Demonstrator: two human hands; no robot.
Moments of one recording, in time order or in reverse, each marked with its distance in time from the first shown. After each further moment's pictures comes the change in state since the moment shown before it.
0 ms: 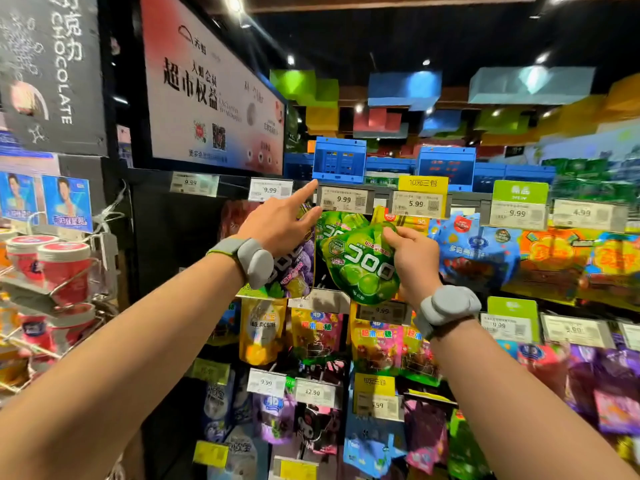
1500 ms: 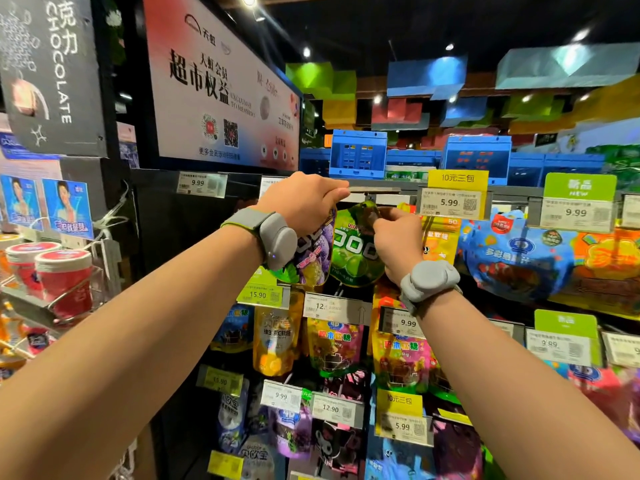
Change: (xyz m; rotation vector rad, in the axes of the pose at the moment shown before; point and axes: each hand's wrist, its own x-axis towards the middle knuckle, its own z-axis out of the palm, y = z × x) left_hand 0.041 0.008 -0.015 0.127 -0.097 0.131; right_hand 0.047 0.012 0.065 -0.155 -0.080 -0.118
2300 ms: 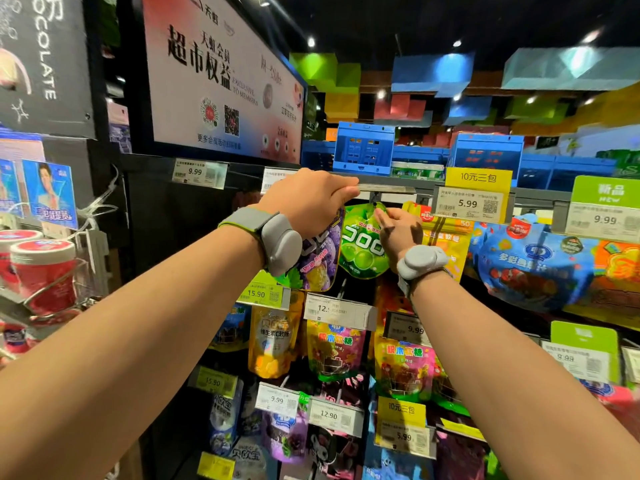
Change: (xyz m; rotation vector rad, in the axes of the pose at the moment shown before) left_hand -0.002 -0.003 0.006 -0.047 0.014 0.008; right_hand 0.062 0.051 0.012 -0.307 0.050 -0.165
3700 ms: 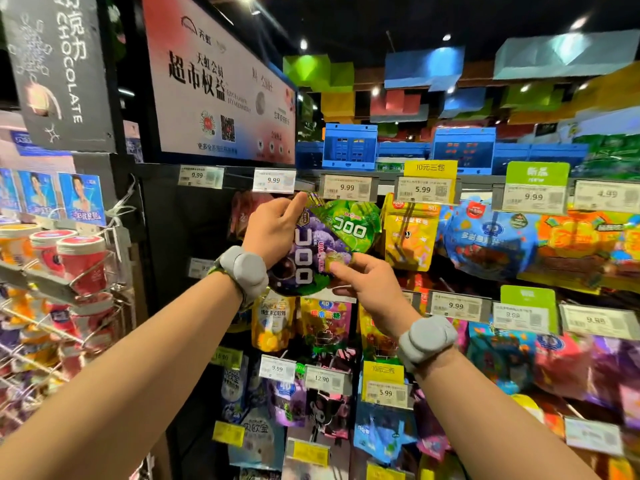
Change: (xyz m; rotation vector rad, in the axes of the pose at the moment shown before) left_hand -0.061 0.012 0.028 -0.468 0.311 -0.356; right_hand -0.161 -0.038 -0.066 0.470 -0.498 0.176
